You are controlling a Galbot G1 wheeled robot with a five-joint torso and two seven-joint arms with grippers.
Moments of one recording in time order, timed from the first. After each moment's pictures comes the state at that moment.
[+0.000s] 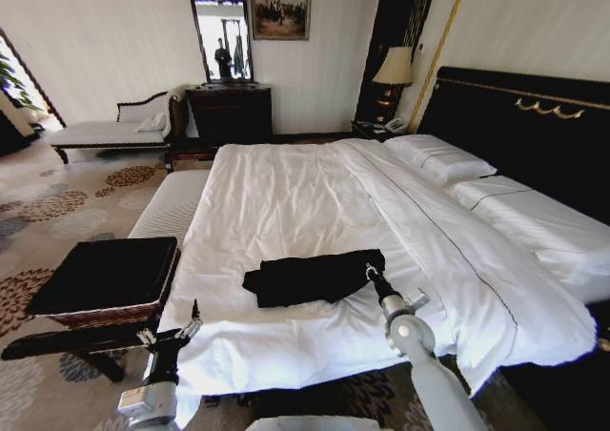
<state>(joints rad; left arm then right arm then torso) 1.94 -1.33 -0.61 -2.19 -0.24 -0.25 -0.30 -1.27 1.24 0.50 1.78 1.01 -0.12 0.18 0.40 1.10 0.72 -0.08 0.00</state>
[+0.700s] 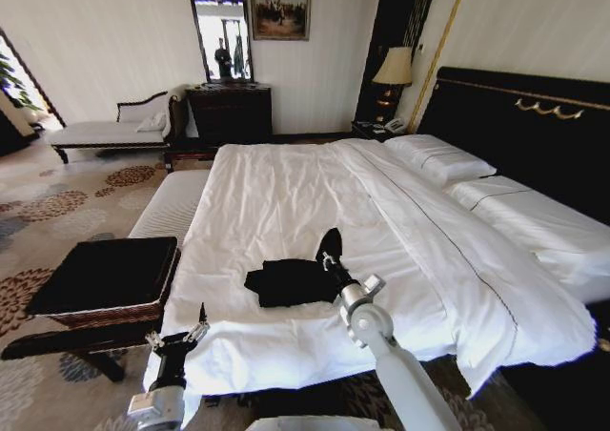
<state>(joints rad) 1.94 -1.34 -0.56 -2.18 -0.18 -0.25 -0.30 -1.12 1.32 0.14 1.82 0.95 -0.11 0.24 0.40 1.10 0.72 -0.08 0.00</state>
